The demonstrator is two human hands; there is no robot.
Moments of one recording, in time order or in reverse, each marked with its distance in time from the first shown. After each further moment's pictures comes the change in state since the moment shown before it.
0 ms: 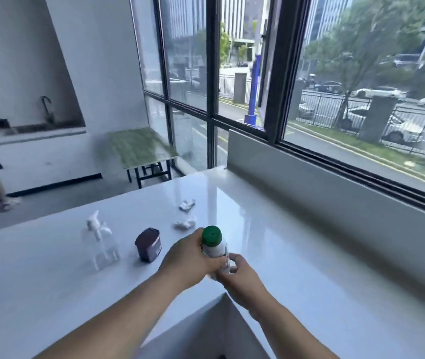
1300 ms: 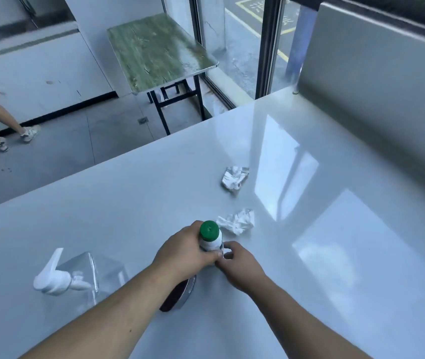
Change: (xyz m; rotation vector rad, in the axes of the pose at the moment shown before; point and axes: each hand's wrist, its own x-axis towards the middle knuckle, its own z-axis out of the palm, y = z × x) left_hand 0.389 -0.281 -0.019 0.215 -0.246 -0.386; right_hand 0.473 0.041 0.180 -0.169 -0.288 0.307
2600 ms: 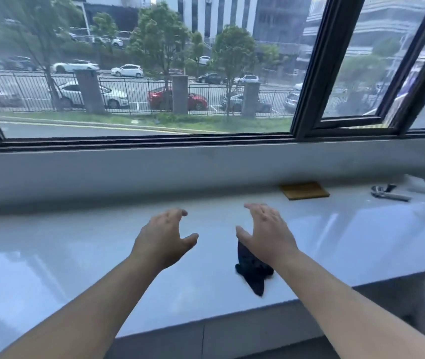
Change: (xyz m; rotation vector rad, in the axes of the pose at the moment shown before) left_hand -0.477 0.302 0.217 0.353 -0.224 1.364; right_hand -0.715 0.291 -0.085 -0.327 1.453 0.459
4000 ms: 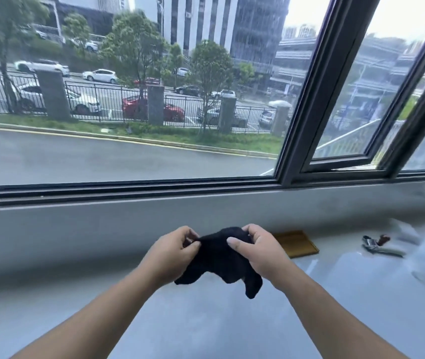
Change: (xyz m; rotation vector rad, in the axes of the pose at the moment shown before) left_hand 0.353 0.079 0.075 -0.508 -0.149 0.051; right_hand 0.300 0.116 -0.029 0.711 -0.108 0.238
